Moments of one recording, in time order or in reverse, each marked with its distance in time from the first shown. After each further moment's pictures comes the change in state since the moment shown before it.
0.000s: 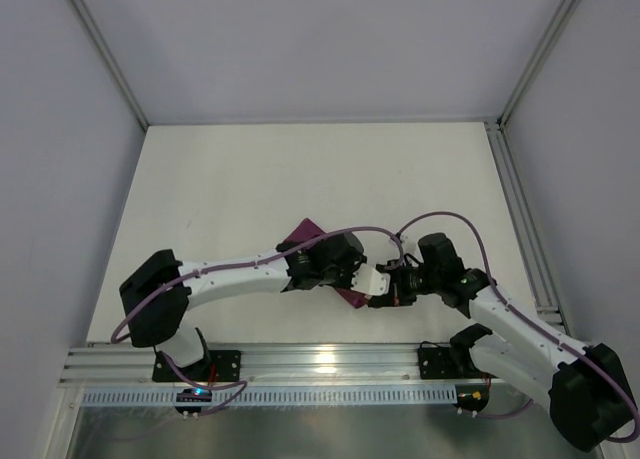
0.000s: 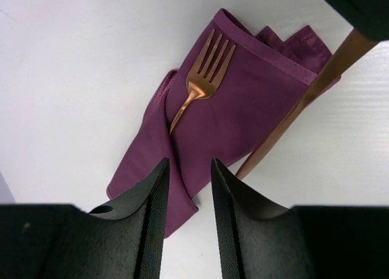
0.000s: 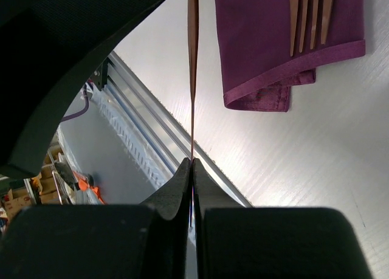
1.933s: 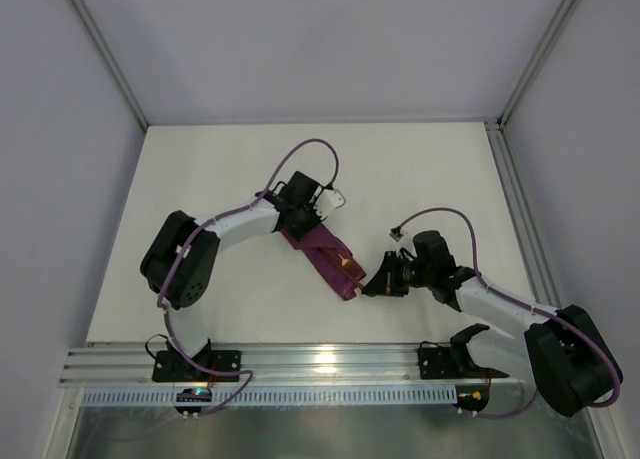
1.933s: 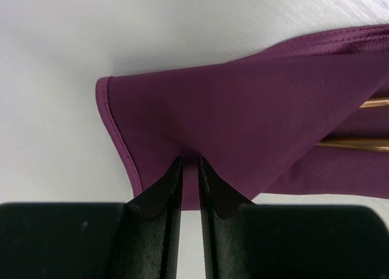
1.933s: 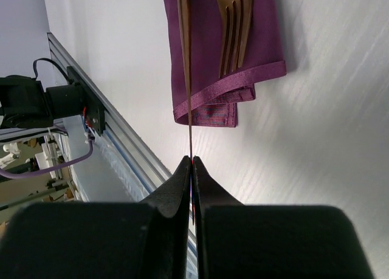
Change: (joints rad) left arm 0.478 0.232 0.144 0.002 0.112 -0.385; right arm -0.030 0.188 -0.078 0.345 0.061 0.143
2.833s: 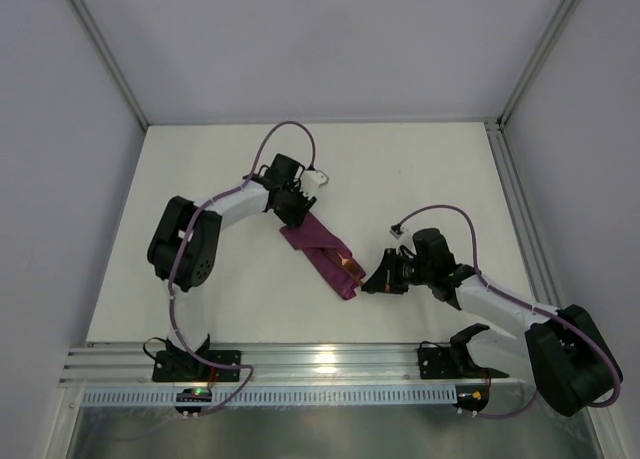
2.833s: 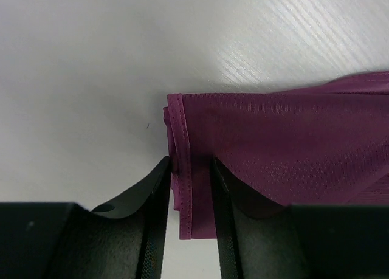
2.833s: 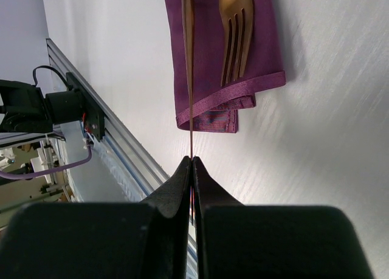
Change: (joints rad) left arm 0.160 0.111 0.116 -0.015 0.178 -0.061; right arm 0.000 0.011 0.033 -0.008 0.019 -0.009
